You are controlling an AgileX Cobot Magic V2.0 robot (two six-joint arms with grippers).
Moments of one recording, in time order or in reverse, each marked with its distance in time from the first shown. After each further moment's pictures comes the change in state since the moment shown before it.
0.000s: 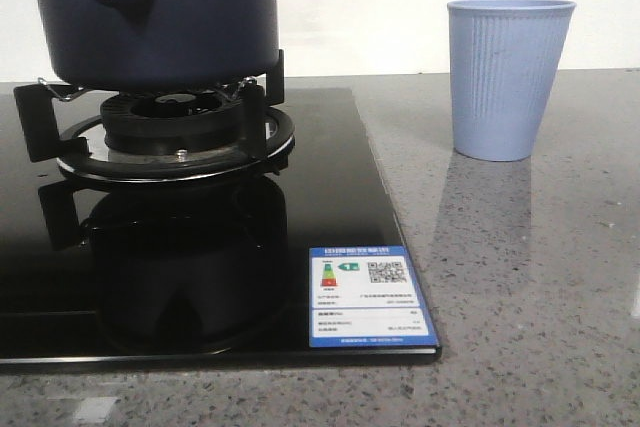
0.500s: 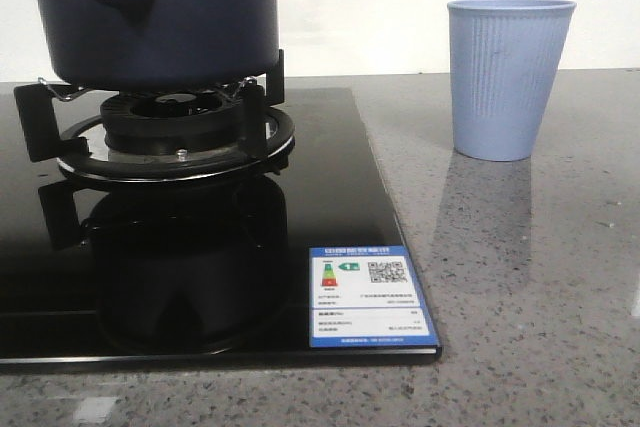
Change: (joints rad) left arm -0.067 0.049 -0.011 -0.019 -0.063 0.010; right arm 0.073 0.007 -0.004 0.022 -0.054 -0.014
